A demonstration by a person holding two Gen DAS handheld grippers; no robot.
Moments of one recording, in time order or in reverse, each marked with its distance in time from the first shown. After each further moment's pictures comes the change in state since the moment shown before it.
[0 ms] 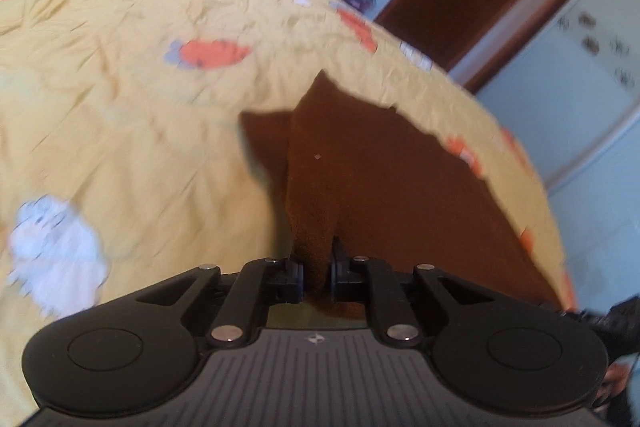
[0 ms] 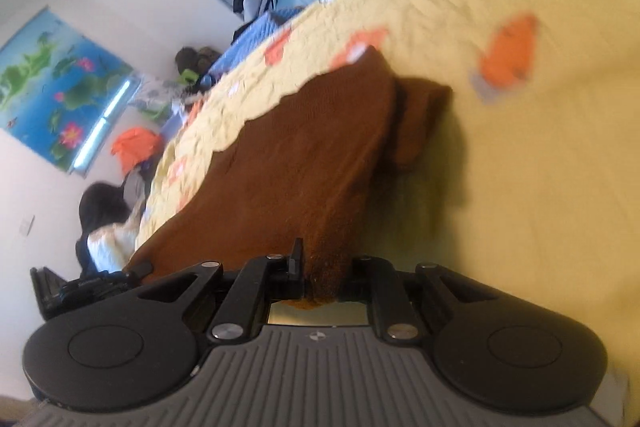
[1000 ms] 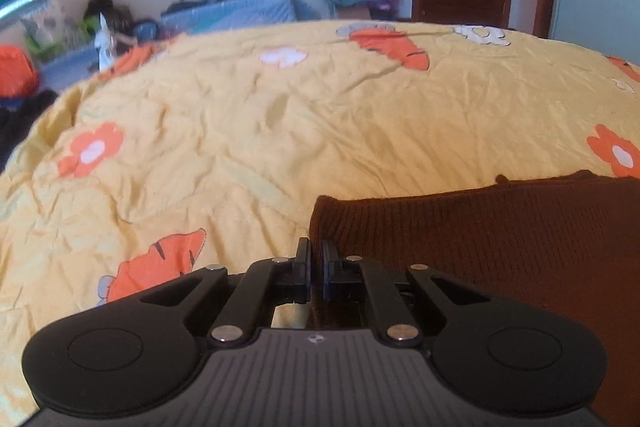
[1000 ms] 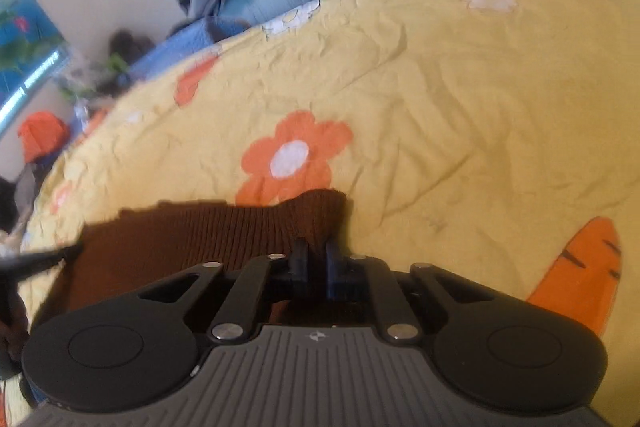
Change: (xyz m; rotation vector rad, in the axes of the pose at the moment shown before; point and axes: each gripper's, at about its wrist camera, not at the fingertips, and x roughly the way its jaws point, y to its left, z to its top) left arm 0.167 -0.075 0.123 0.422 -0.118 0.409; right arm 0.115 0.006 0.123 -0.187 -0.103 -0.282
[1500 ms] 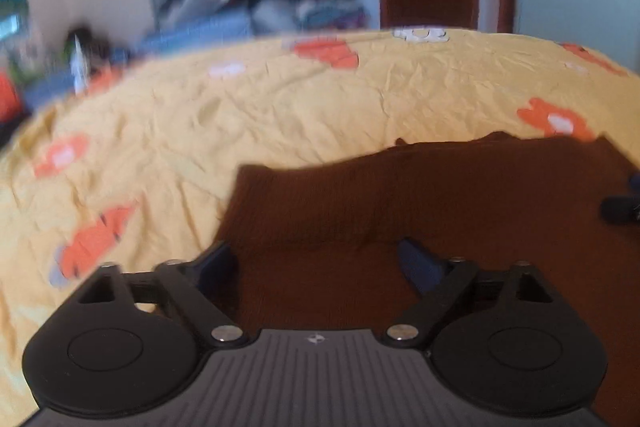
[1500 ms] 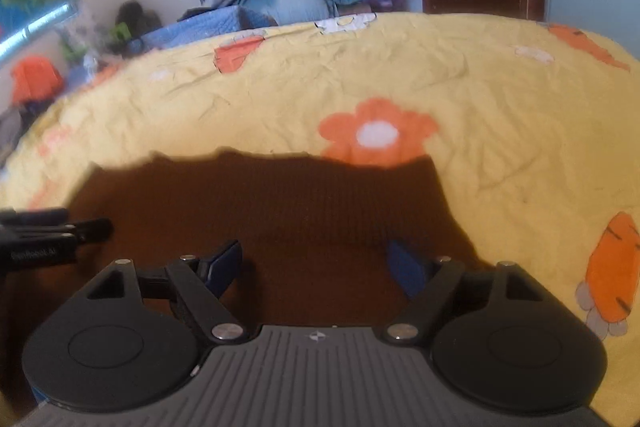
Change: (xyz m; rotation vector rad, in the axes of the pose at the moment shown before) left arm -0.020 -0.050 -0.042 0.058 -0.086 -0.065; right arm 0.012 0.084 -0.049 -0.271 -0.089 -0.125
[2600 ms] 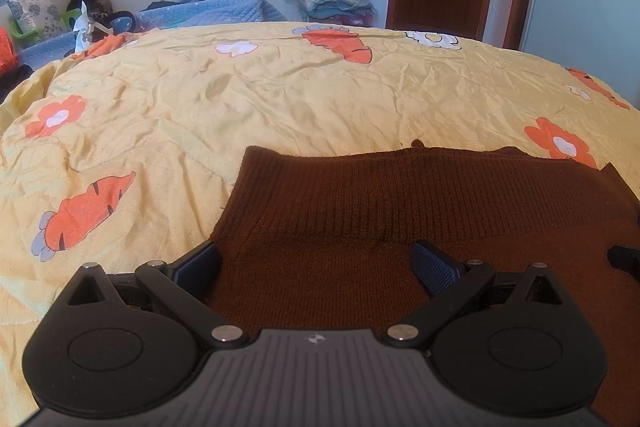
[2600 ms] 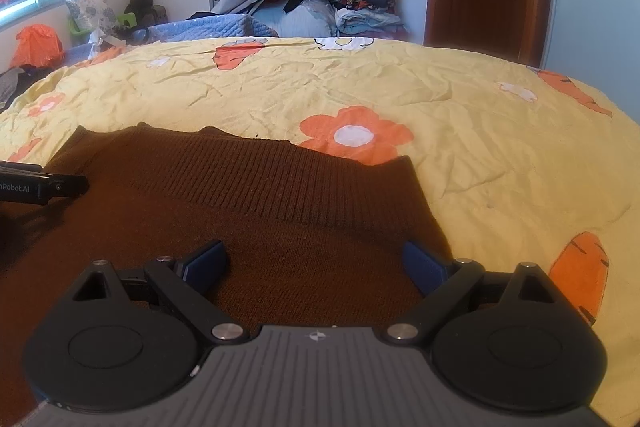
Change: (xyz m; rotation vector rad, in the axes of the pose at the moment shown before) left arm 0.006 0.016 0.004 -0.120 0.043 -0.045; right arm -0.010 -0.005 -0.019 -0.098 -0.031 -0.063
